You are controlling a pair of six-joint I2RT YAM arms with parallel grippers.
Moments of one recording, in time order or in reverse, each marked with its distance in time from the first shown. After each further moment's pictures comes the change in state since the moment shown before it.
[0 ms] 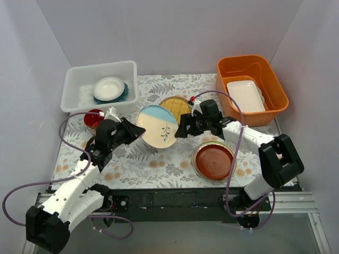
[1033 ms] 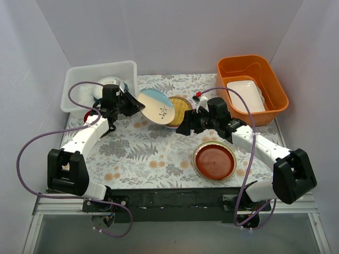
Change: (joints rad) left arm 0.164 0.599 0.493 -0.080 0.117 0.095; right arm -0.005 -0.175 -0.024 0.006 -0.020 0.020
